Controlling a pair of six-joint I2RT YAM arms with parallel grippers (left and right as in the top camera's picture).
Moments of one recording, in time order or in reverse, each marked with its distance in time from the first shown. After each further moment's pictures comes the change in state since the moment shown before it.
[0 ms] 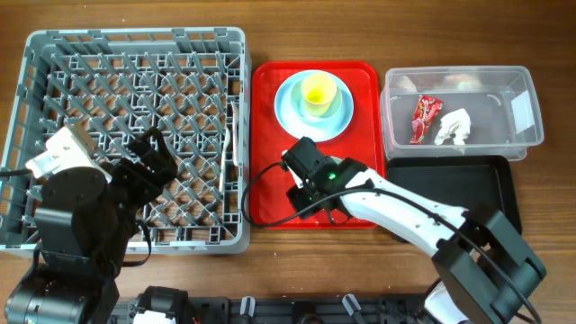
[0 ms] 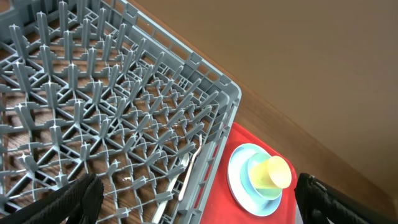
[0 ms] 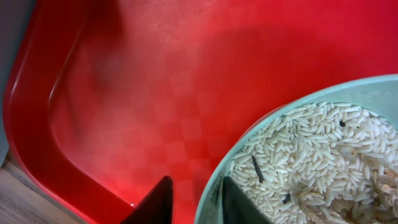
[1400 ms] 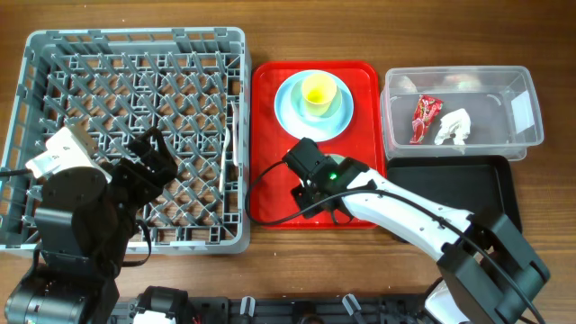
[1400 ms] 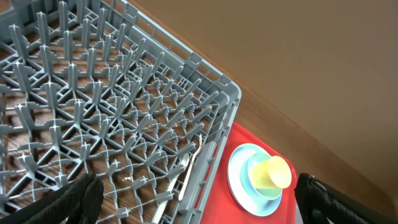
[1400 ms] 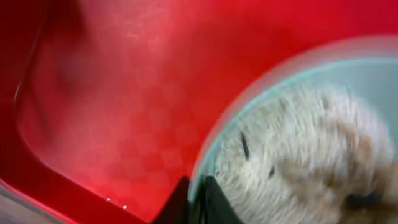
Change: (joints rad) left arm 0.000 0.000 0.000 0.000 0.000 0.000; right arm 0.002 -0.019 0.007 -0.053 0.089 0.029
